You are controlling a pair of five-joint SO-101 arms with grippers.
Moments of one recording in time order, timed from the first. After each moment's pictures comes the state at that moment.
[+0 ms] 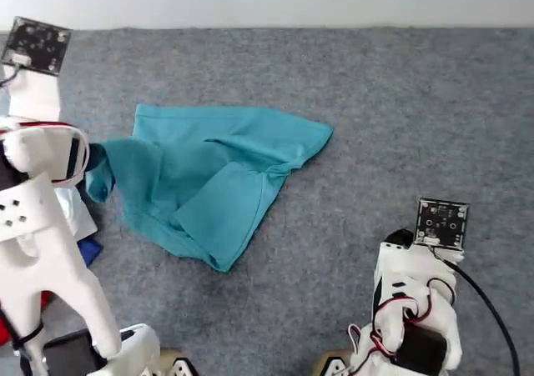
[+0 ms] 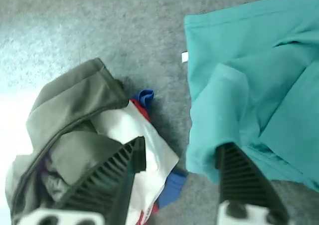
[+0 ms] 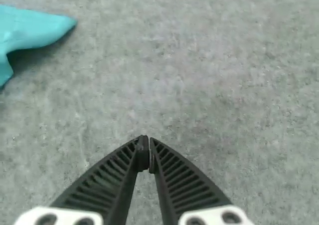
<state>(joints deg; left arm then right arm) -21.7 -17.6 -13.6 99.0 -22.8 14.0 -103.6 78.2 71.9 6.7</state>
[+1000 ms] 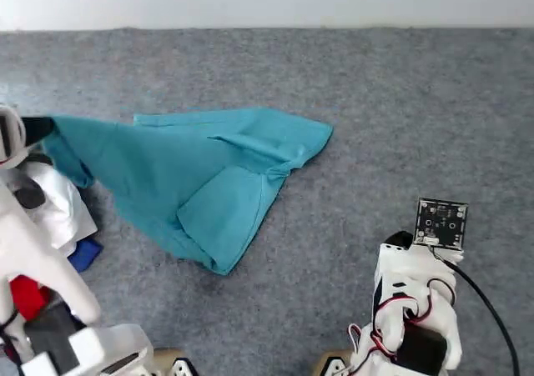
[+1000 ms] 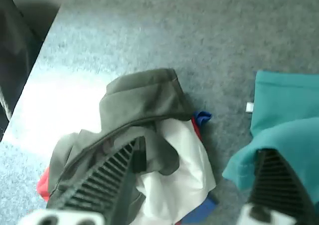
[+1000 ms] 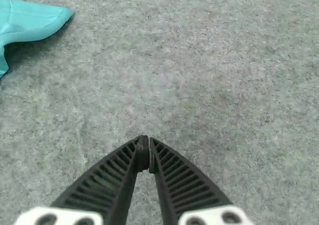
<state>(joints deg) -36.0 -6.3 -30.6 99.1 -17.1 14.4 -103.6 78.5 72.1 7.3</state>
